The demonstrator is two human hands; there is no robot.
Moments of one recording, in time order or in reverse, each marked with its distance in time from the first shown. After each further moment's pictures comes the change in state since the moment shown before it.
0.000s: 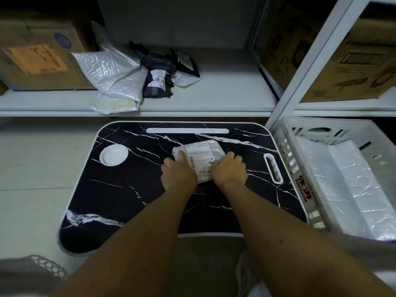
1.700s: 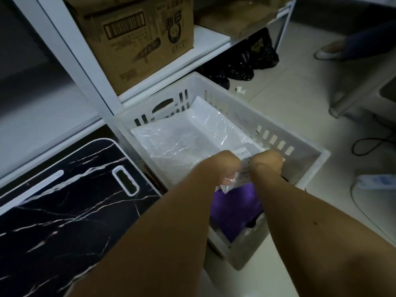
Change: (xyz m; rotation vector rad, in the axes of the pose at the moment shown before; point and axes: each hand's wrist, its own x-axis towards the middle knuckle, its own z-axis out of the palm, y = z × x) left_hand -0.200 0.347 0.172 -0.035 -1.062 0.452; right_hand 0.017 0.414 -0.137 0.512 0.356 1.069
